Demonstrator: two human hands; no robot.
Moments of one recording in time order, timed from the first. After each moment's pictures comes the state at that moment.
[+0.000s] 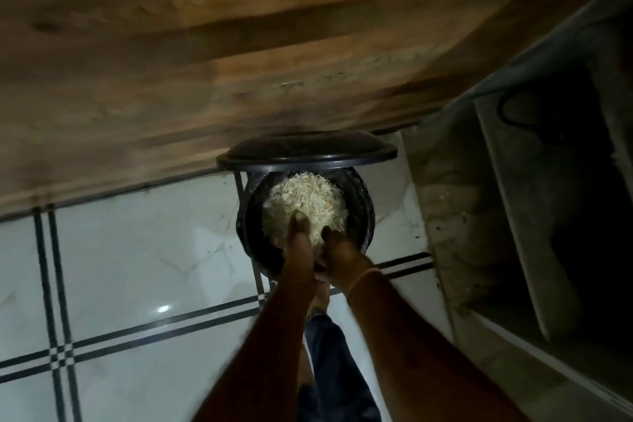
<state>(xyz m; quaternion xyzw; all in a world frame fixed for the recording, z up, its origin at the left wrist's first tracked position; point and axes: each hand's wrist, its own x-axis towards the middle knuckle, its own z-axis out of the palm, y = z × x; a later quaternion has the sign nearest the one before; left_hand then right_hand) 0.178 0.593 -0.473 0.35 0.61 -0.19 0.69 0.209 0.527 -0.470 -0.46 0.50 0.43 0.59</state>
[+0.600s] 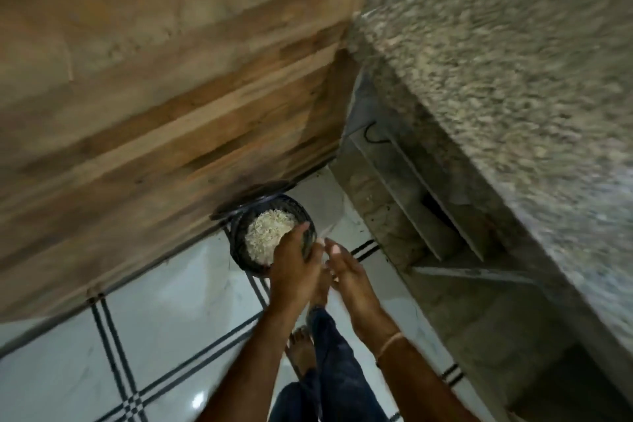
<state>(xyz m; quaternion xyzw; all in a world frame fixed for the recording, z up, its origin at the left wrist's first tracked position) 0.109 0.518 -0.102 0.83 0.17 -0.20 0.49 0.081 0.411 -0.077 -0.65 0.27 0.20 0.68</state>
